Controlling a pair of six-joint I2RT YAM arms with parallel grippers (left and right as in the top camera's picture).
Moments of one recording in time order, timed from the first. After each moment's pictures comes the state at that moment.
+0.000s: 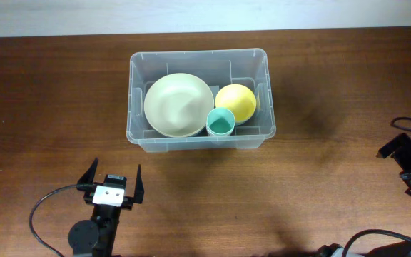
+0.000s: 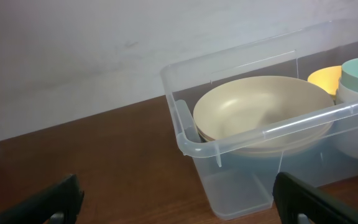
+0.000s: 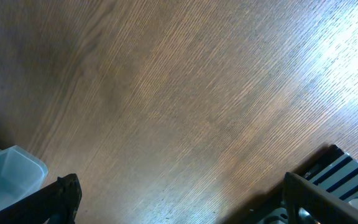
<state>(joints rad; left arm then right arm) 0.05 0.01 0.01 -0.06 0.16 0.23 -0.74 1.42 1.34 -1.36 -0.14 0.26</state>
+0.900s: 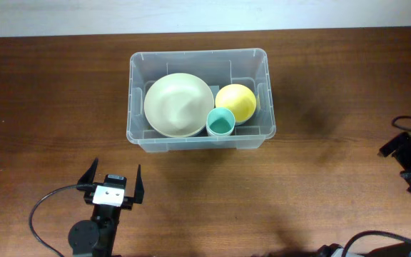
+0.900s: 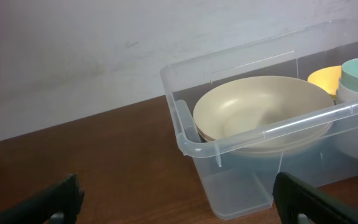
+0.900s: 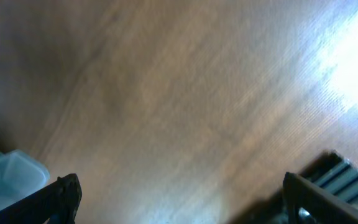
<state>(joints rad) 0.05 0.01 0.01 -0.06 0.16 0.23 -0.73 1.42 1.34 -1.33 -0.14 0.26</state>
